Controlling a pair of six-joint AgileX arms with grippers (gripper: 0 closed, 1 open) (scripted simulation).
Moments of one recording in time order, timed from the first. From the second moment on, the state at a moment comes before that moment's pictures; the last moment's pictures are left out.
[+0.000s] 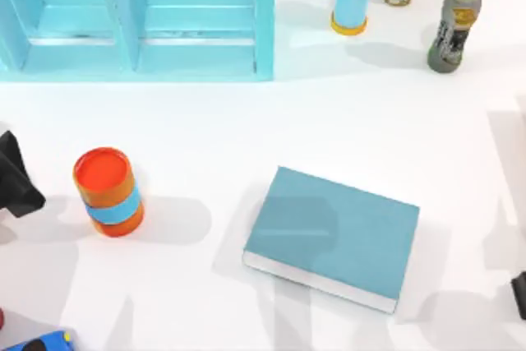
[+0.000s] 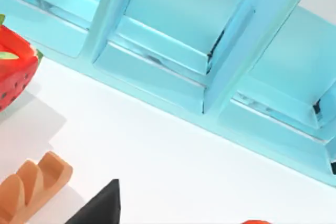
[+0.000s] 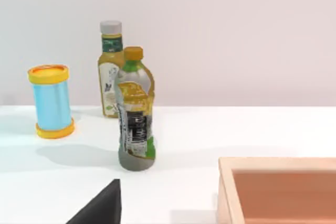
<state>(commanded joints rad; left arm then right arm) -0.22 0.35 0.26 -0.17 -0.23 -0.50 0.00 0.00 0.00 0.00 0.00 0.00</state>
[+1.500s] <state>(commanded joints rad) 0.00 0.00 0.00 0.00 0.00 0.00 -0.14 0.58 0.55 -0.41 0.00 -0.16</state>
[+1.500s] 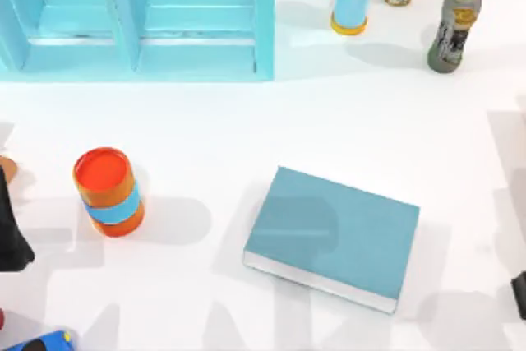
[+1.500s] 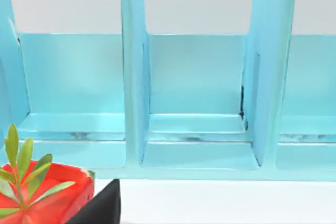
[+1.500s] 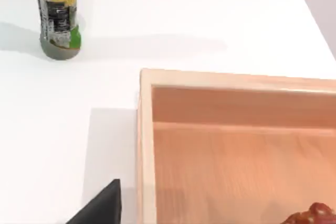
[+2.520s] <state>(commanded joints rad) 0.00 0.00 0.00 0.00 0.00 0.00 -0.42 1.91 1.60 -1.26 0.00 -0.41</state>
